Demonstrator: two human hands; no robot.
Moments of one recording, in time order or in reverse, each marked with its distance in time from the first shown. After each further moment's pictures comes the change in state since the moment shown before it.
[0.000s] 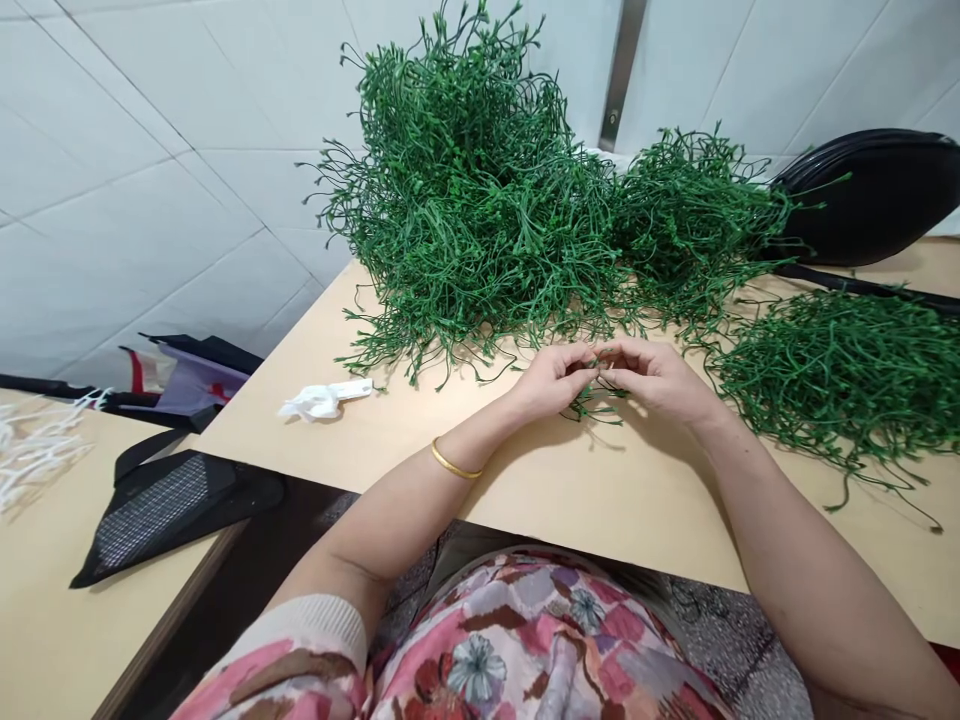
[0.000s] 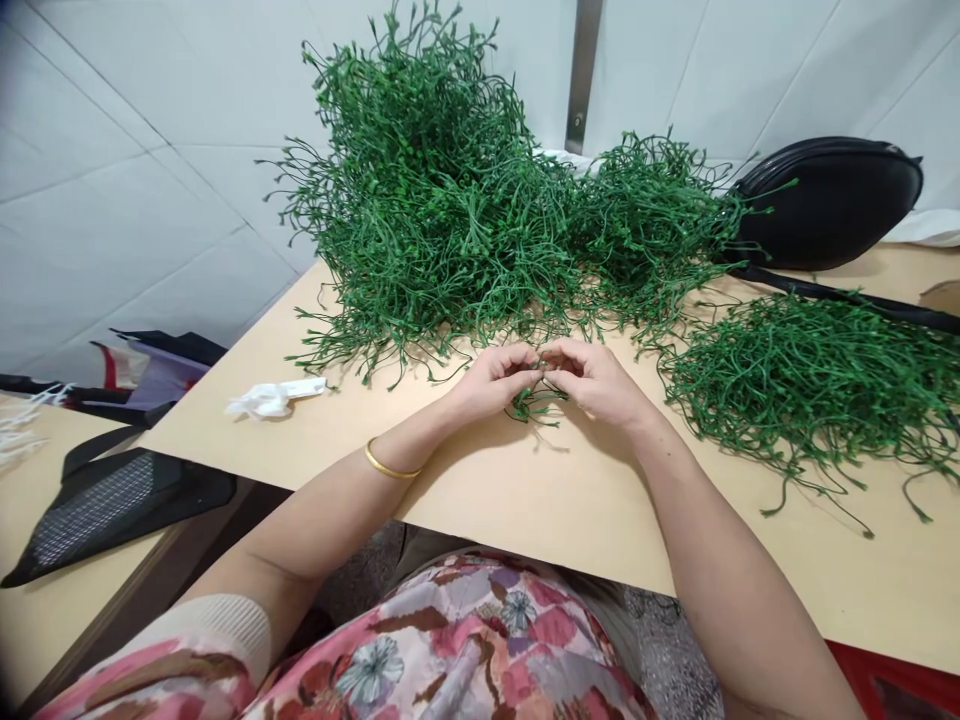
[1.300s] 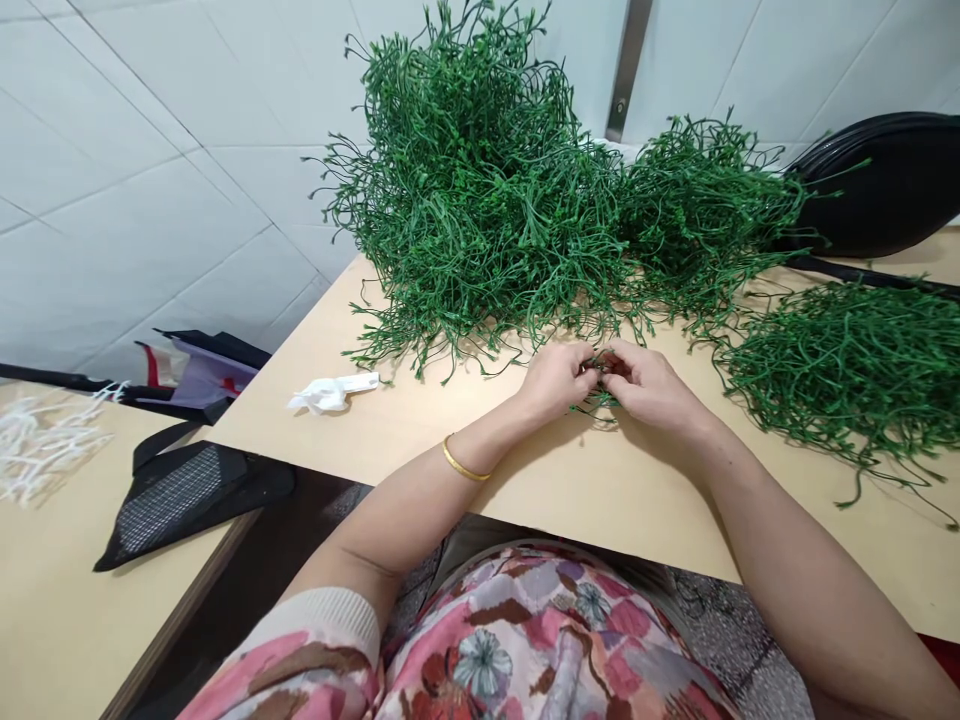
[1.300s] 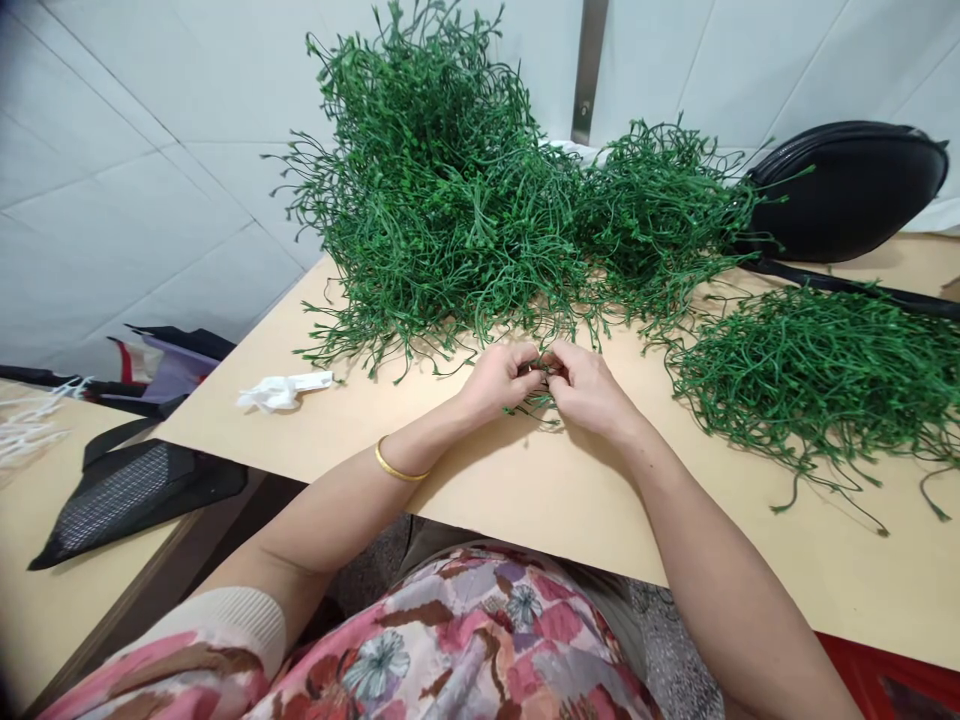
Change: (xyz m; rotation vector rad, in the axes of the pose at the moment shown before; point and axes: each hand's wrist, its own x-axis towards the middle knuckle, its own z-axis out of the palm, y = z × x) left_hand -0.002 0.002 0.004 0.509 0.090 -0.057; right_hand -0.003 0.004 0.021 -0.253 0.075 0.050
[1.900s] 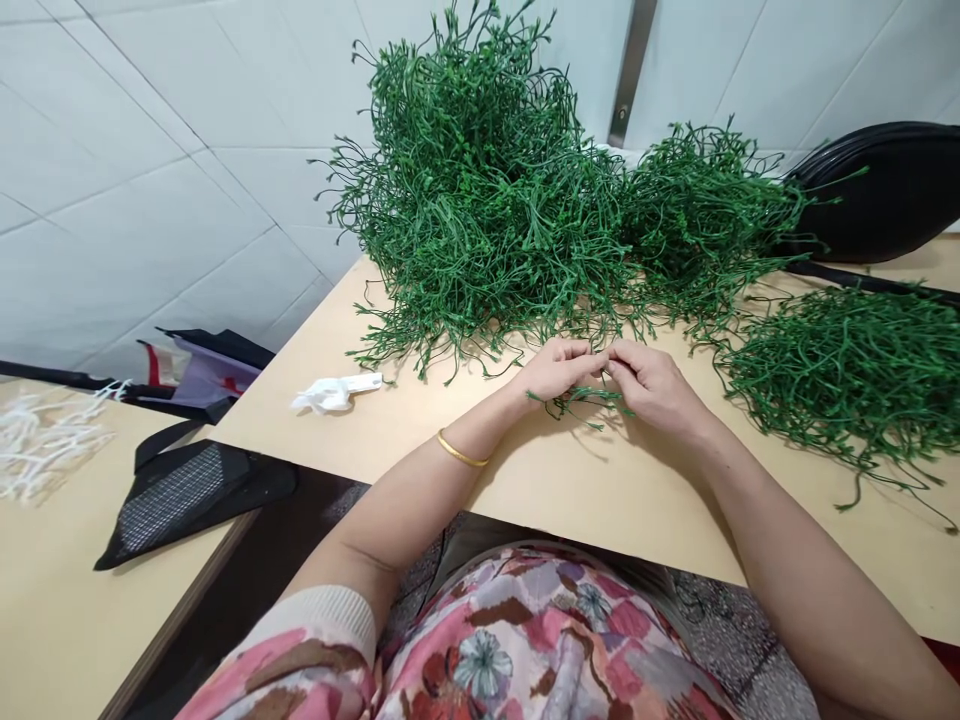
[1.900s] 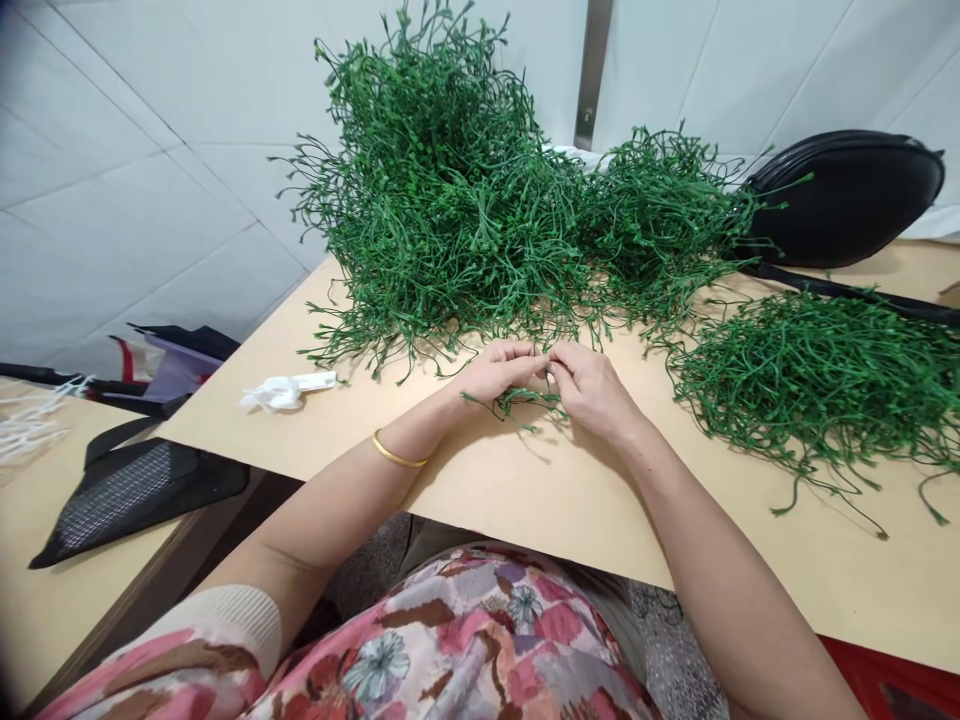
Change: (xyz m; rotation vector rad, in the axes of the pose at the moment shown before) left_hand 0.004 -0.007 -0.007 -0.691 -0.198 -0.115; right_hand -0.002 -0.006 -0.005 -0.153 0.108 -0.188
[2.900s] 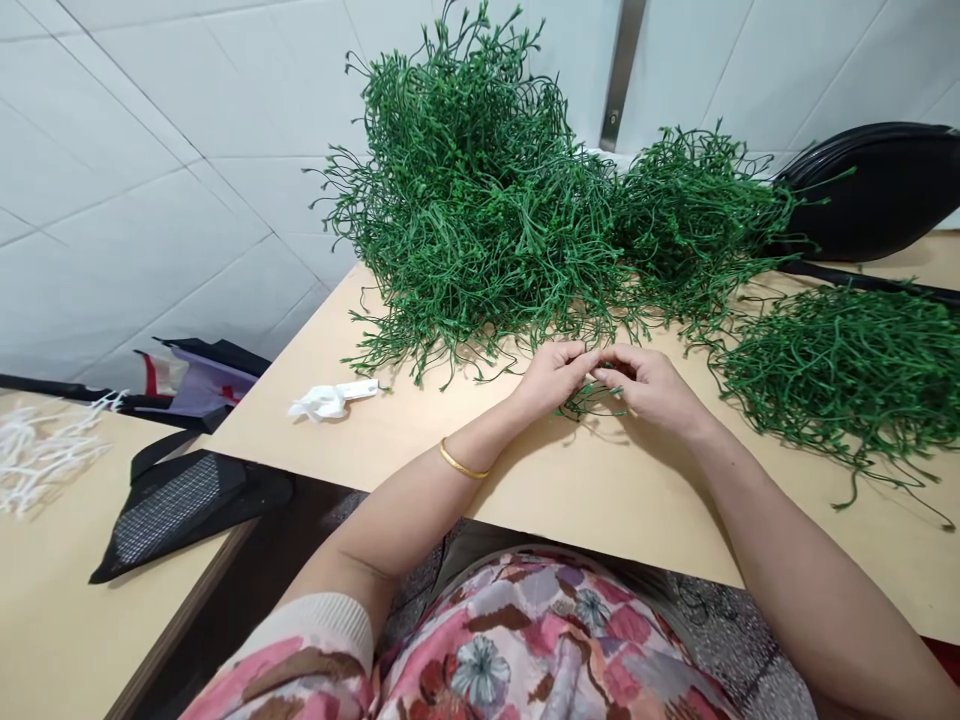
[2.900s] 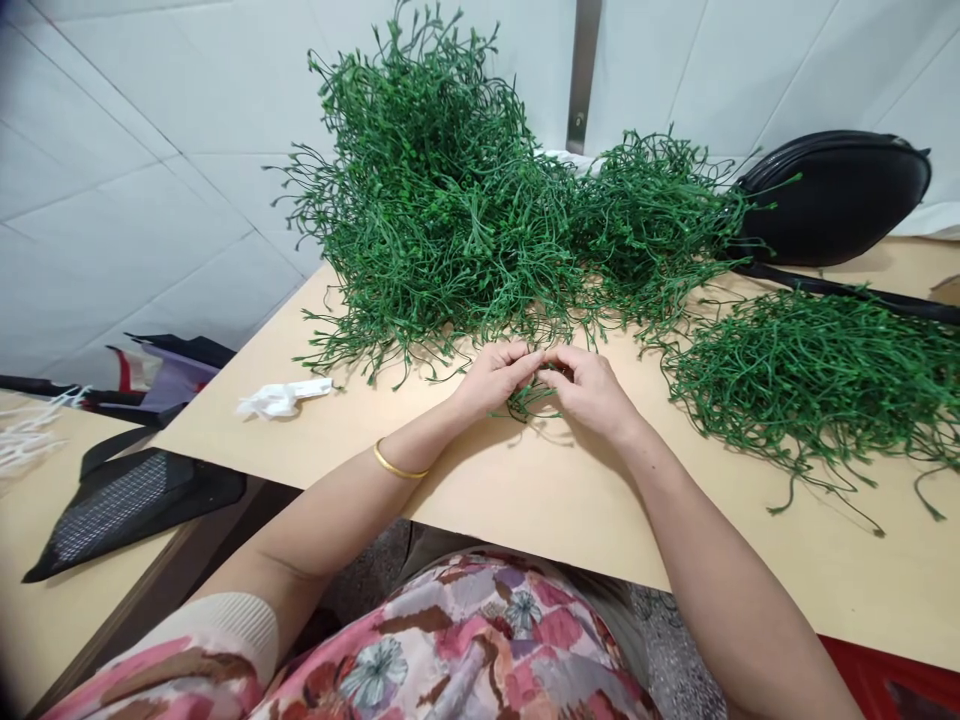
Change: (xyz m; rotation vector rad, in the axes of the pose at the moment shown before) left_hand 0.000 0.001 0.008 0.130 0.157 0.128; right_hand 0.001 0.007 0.001 0.269 -0.058 0.147
